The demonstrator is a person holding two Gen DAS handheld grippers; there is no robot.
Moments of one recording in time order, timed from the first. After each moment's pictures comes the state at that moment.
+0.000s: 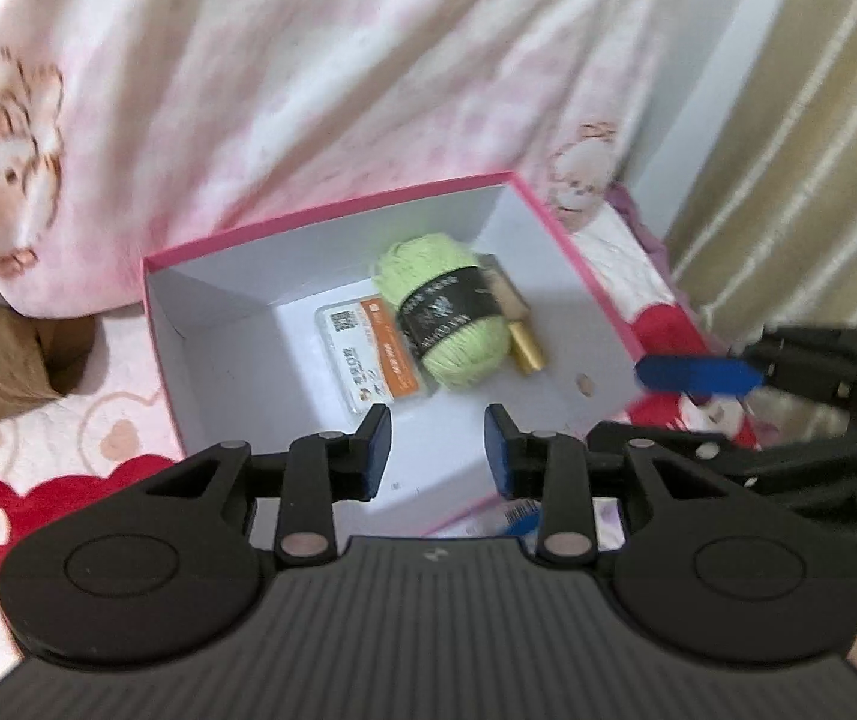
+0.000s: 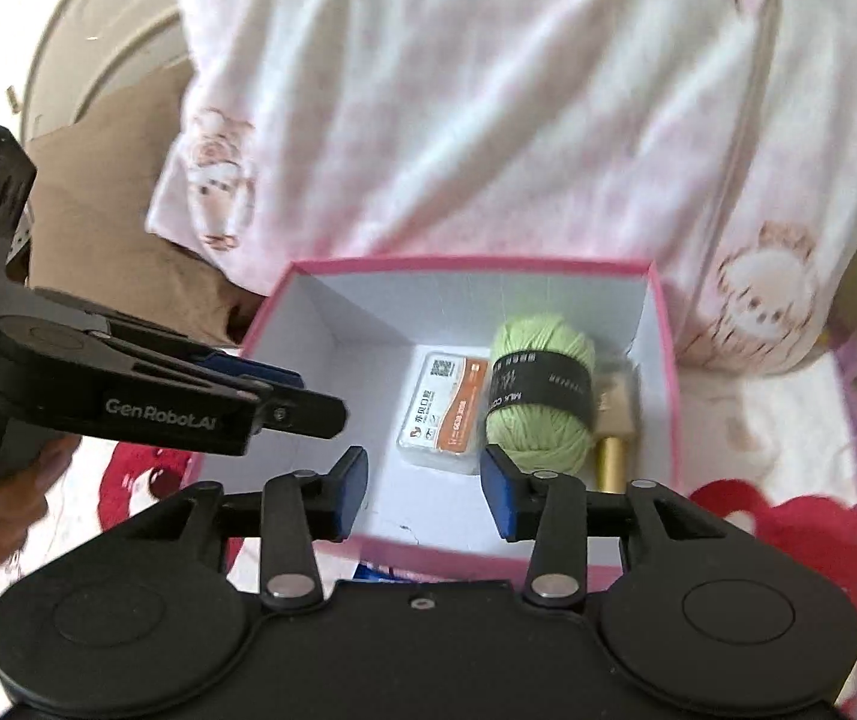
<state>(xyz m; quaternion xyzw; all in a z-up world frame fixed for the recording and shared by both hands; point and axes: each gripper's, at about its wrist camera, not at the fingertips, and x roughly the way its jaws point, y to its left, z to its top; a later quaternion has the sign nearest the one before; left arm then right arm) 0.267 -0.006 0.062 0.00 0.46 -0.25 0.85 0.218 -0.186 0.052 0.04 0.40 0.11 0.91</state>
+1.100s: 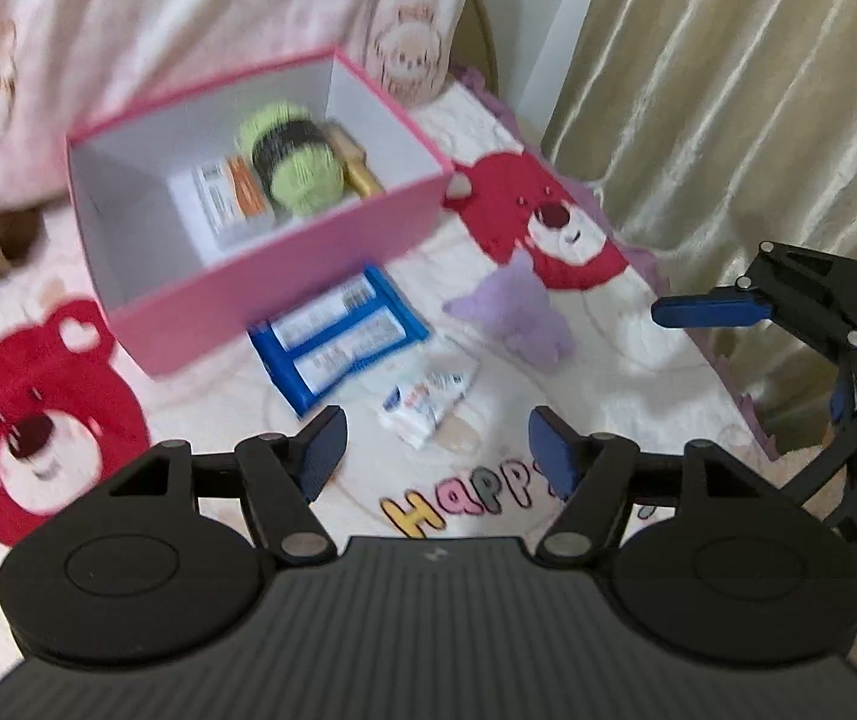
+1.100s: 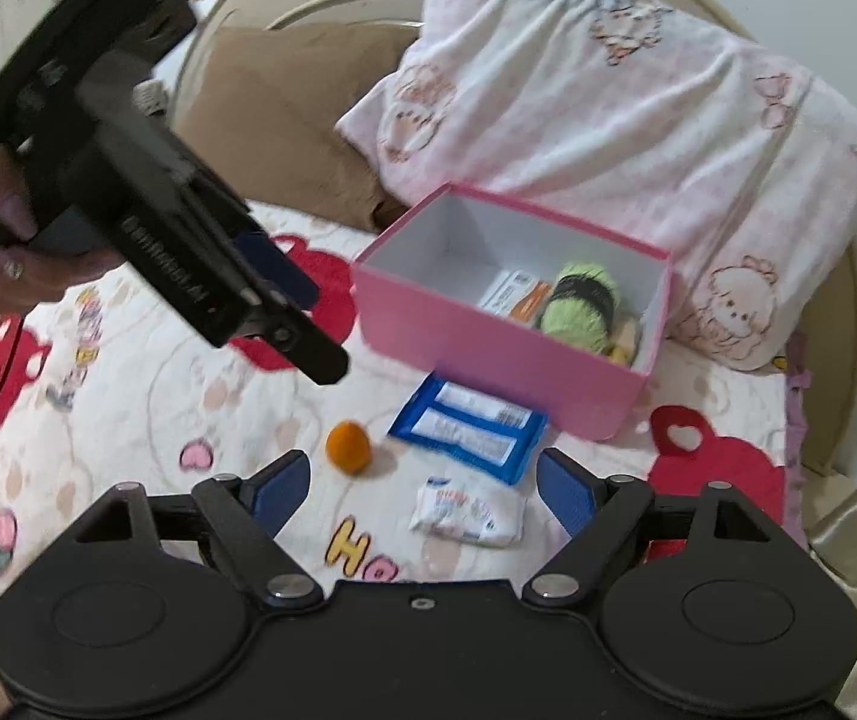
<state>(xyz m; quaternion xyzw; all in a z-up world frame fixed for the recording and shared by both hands) 0.090 -0.033 0.059 0.04 0.48 -0.31 0.82 0.004 -0.192 0.052 -0.11 0.36 0.20 0.91</state>
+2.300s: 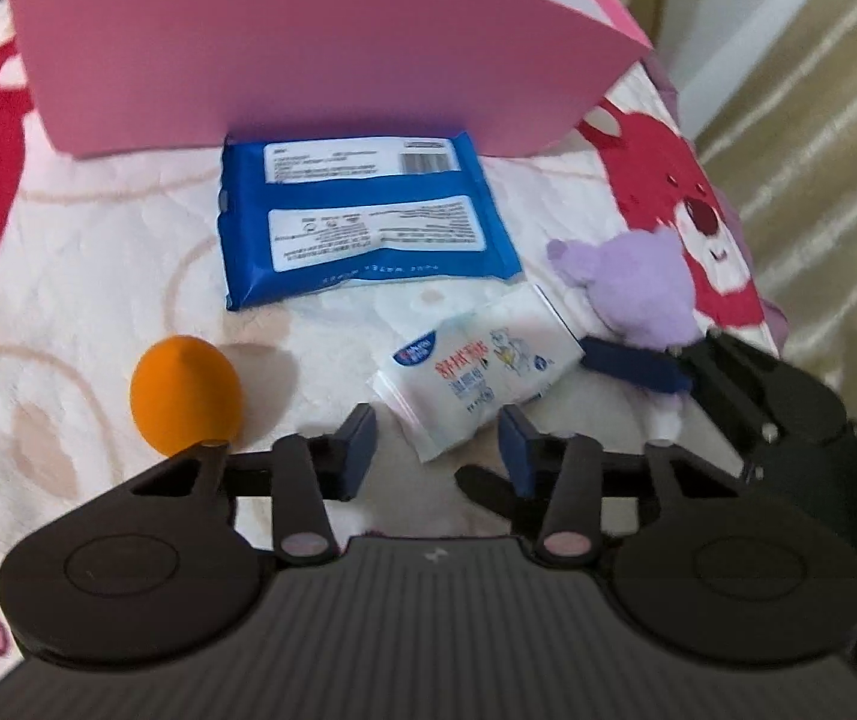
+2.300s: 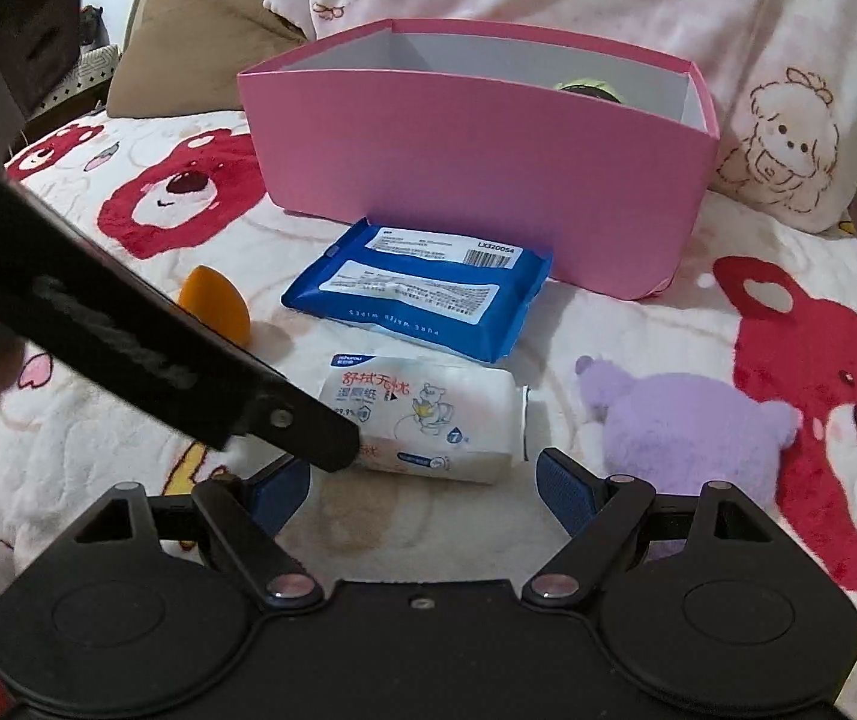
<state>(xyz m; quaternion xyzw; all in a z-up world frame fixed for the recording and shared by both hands) 0.122 -0.071 -0.111 -0.13 0.52 -0.19 0.82 0.082 -0.217 -0.119 -0.06 0.39 0.19 0.90</state>
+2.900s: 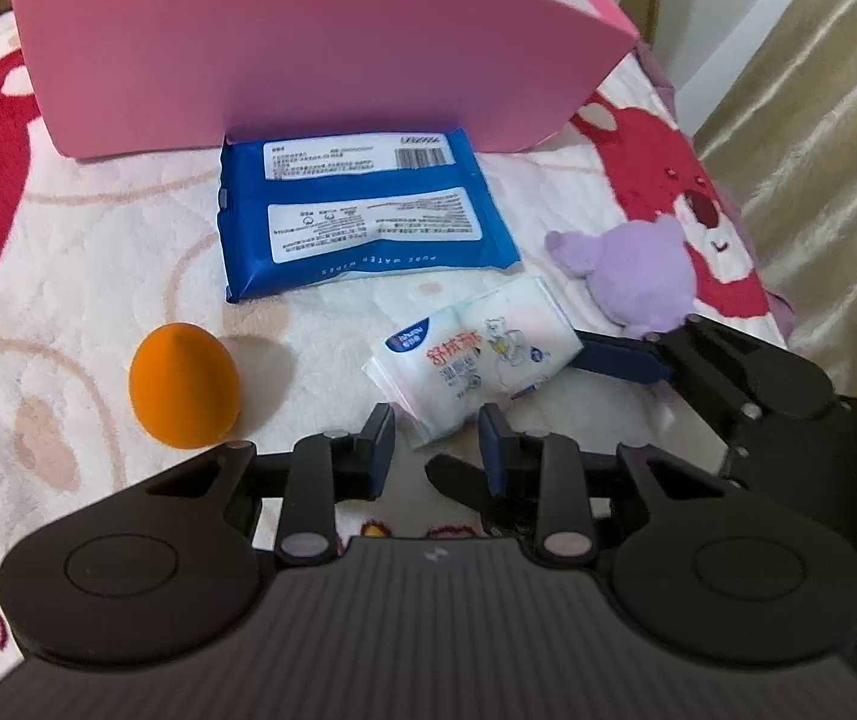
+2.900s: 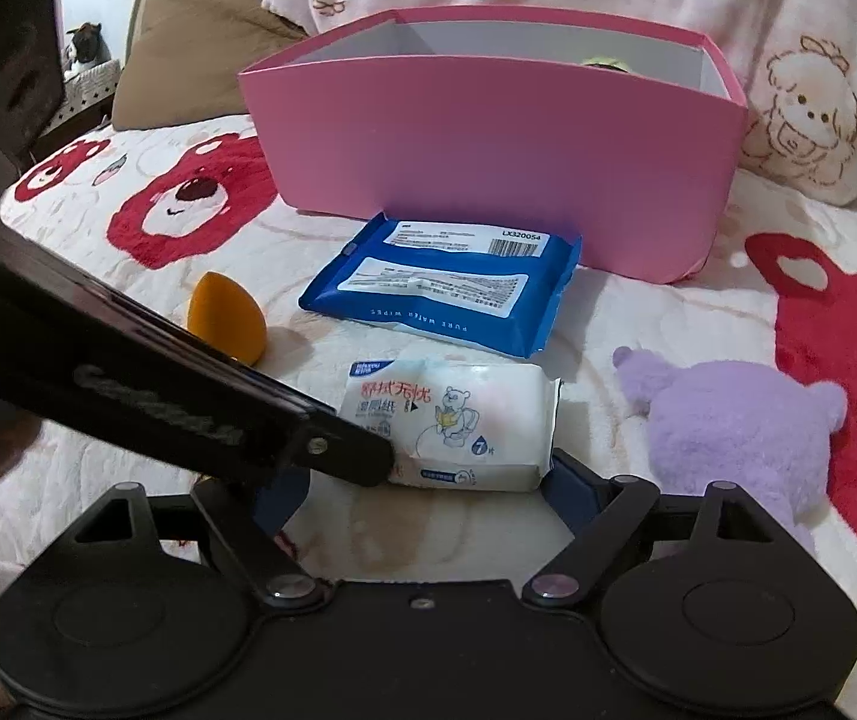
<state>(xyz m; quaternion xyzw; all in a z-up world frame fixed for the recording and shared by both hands) 0.108 -0.075 -0.108 -0.11 0.50 -0.20 0.84 0.088 -0.211 -0.123 -0.05 0.40 0.19 0.90</state>
